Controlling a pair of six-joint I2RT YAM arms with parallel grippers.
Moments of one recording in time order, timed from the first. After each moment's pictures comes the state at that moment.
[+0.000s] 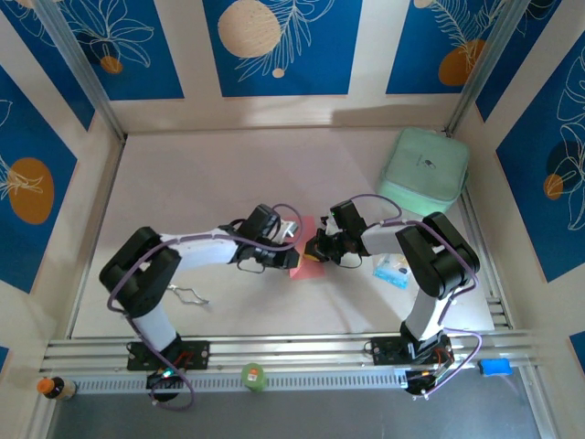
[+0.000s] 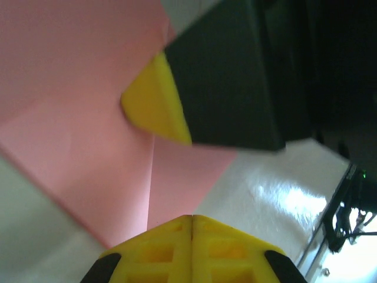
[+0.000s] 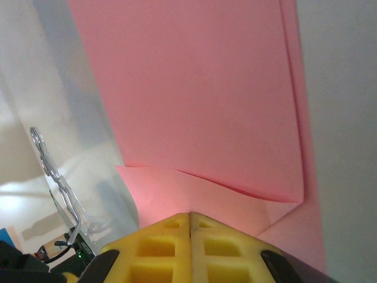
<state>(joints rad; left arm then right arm) -0.75 1.72 0.90 -0.13 0.52 -0.54 0.49 1.76 0.73 0.03 -0.61 0.88</state>
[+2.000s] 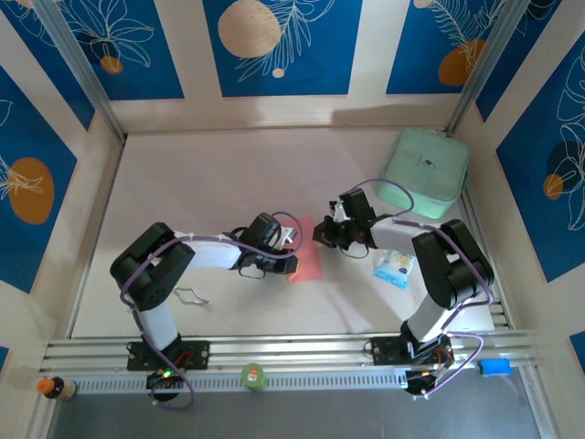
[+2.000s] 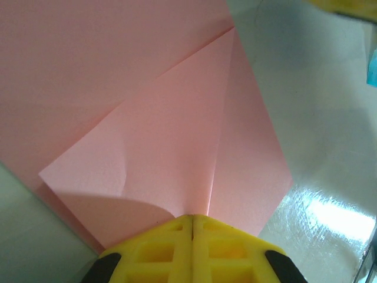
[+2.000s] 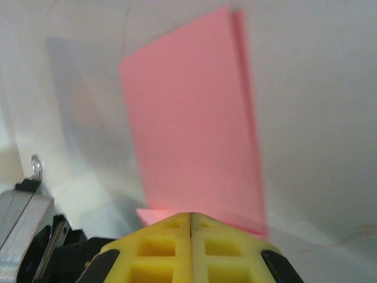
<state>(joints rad) -0.76 1.78 0.81 0.00 0.46 -0.54 0.44 1.66 0.78 -0.06 -0.52 0.76</state>
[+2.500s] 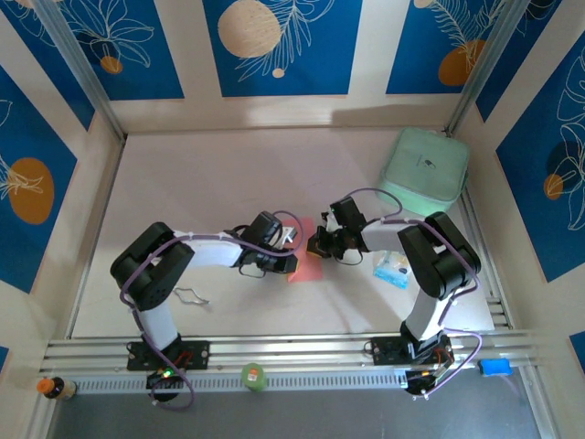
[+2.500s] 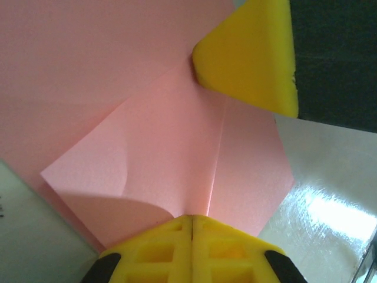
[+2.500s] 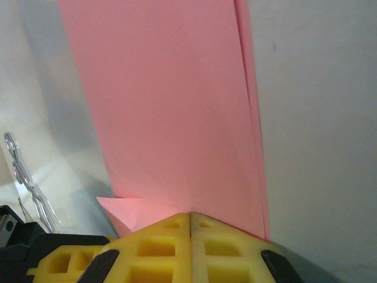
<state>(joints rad) -0.76 1.77 0.85 -0.07 0.46 -0.54 0.48 1.75 0.77 -0.04 -0.54 0.78</state>
